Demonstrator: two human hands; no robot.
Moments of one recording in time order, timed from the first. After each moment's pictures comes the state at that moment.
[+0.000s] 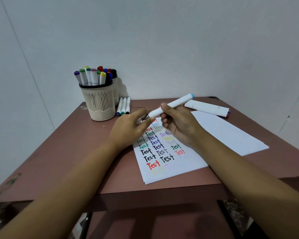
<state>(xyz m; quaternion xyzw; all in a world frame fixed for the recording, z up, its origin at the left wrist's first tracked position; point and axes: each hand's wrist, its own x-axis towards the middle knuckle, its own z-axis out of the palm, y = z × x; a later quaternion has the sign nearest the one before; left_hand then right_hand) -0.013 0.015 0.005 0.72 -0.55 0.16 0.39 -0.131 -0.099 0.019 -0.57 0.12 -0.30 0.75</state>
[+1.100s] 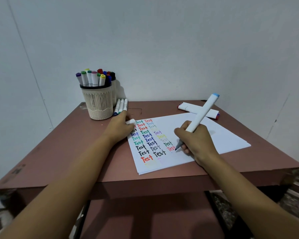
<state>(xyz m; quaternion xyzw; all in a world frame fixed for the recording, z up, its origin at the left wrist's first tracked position) 0.004 0.017 0.002 0.82 -0.44 0.02 0.38 -0.208 -0.063 0.012 -0.67 0.33 -0.37 0.56</state>
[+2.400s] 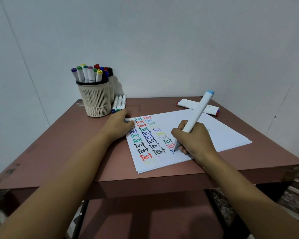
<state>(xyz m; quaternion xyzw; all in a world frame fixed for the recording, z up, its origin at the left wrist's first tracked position) 0.004 0.016 0.002 0.83 -0.45 0.02 0.34 -0.207 -0.057 0.010 -0.73 0.34 -0.35 0.48</state>
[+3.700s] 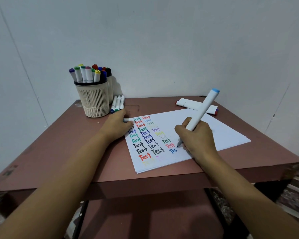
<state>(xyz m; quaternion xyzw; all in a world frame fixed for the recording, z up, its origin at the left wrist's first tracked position) 0.003 0.015 0.002 0.83 -0.46 0.03 0.33 -0.209 -0.059 0.008 -0.72 0.35 -0.40 0.45</state>
